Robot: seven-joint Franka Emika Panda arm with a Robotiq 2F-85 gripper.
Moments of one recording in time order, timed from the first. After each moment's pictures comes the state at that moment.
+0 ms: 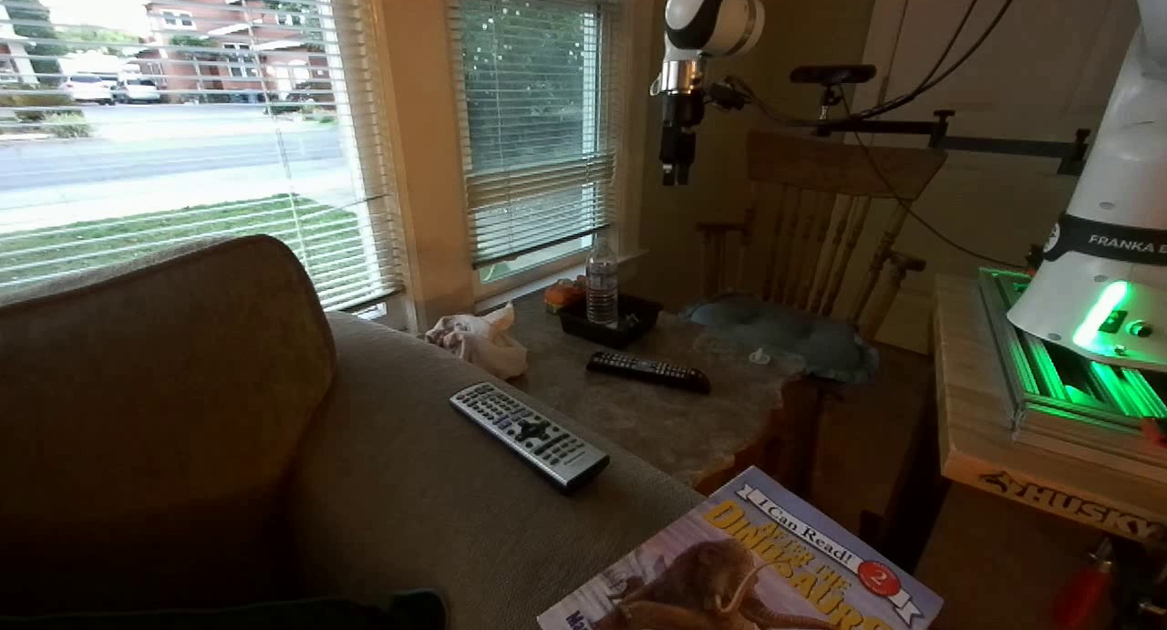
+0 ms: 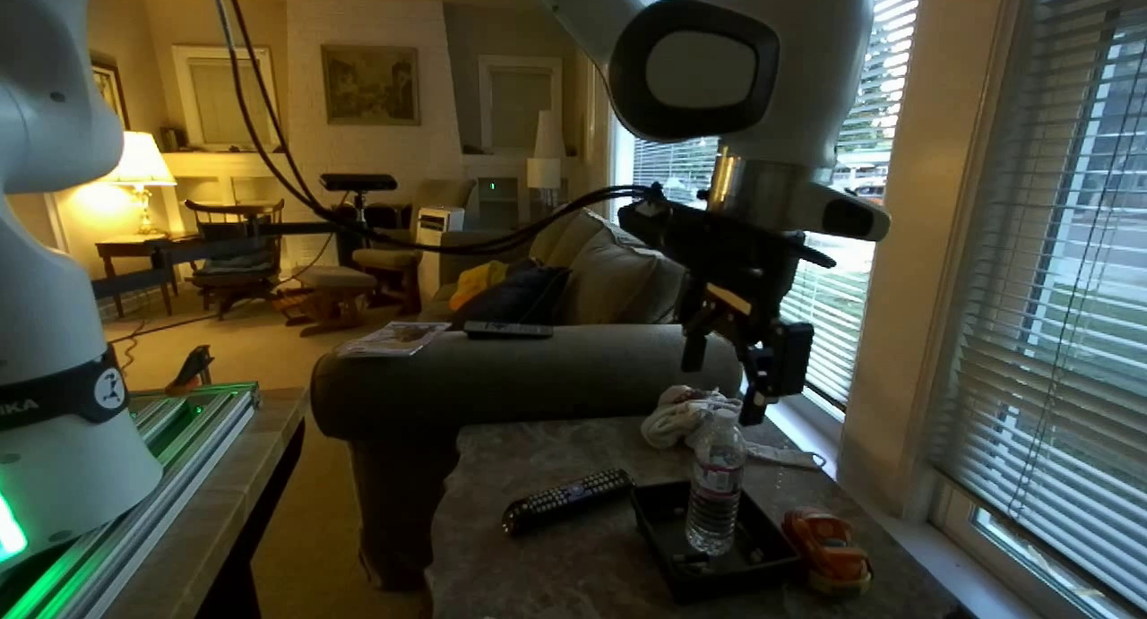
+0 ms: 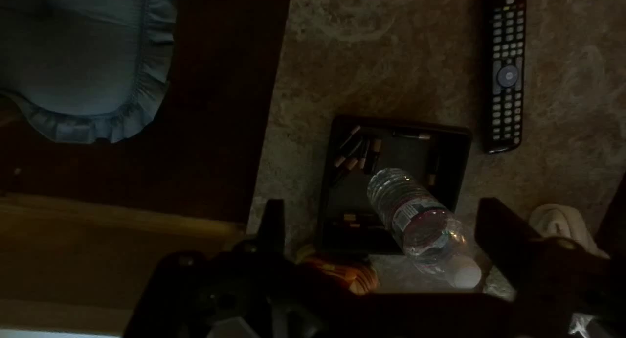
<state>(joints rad) -0.15 0.44 -0.10 -1.89 0.16 2.26 -0.43</state>
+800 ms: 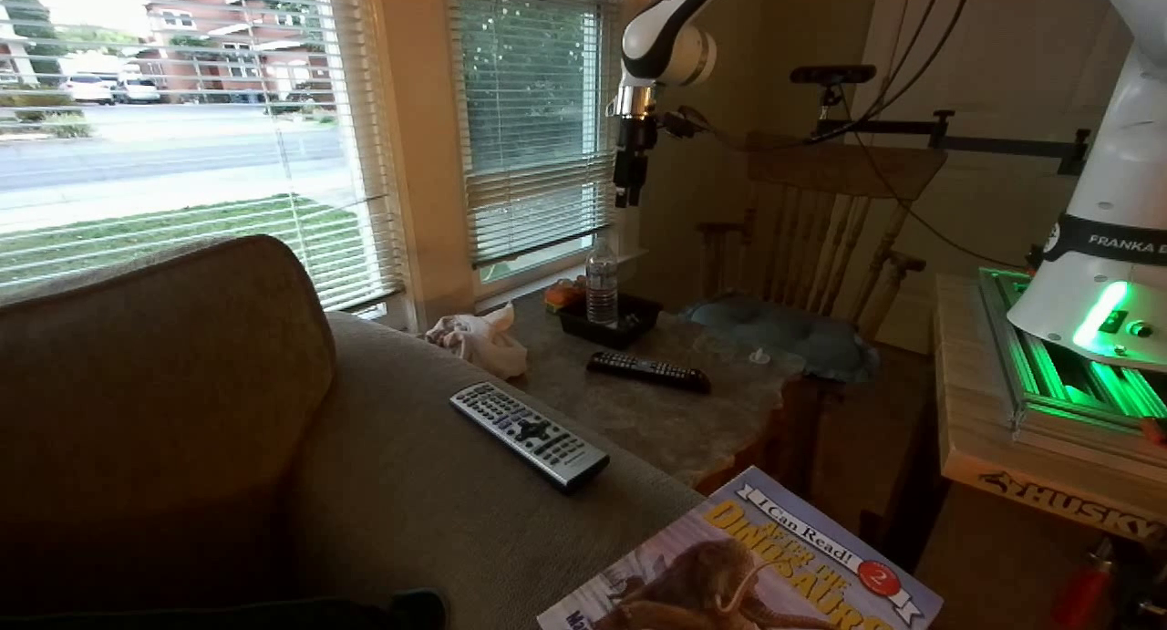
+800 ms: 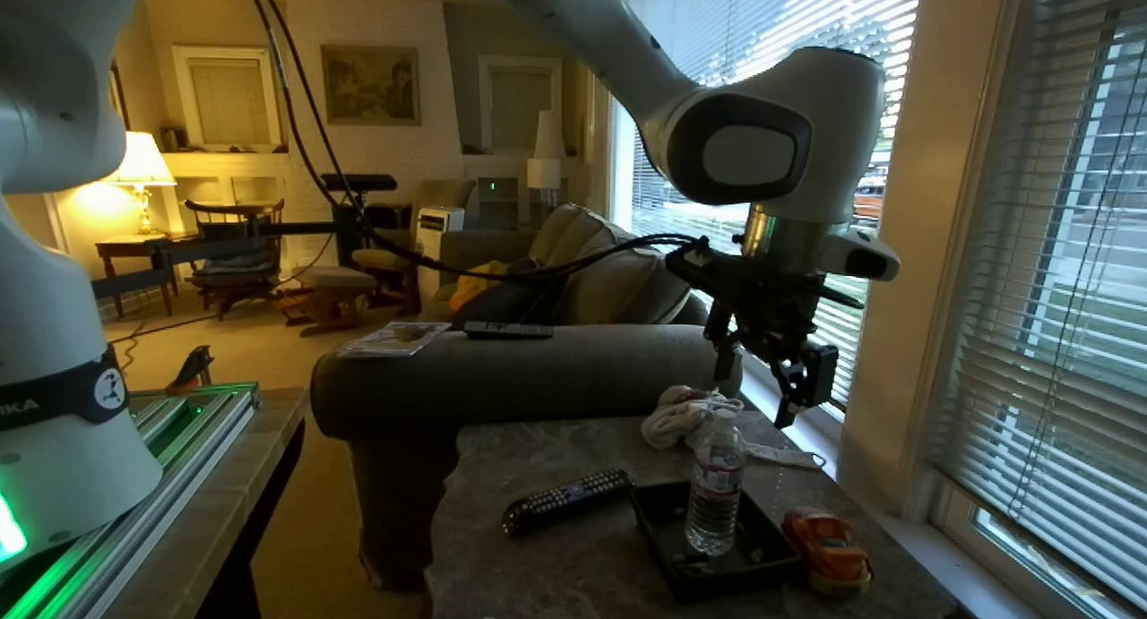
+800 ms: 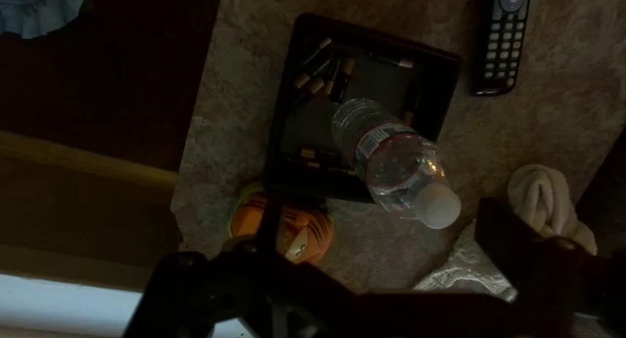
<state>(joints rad) -0.18 0.66 0.03 -1.65 0.16 2.30 -0.45</state>
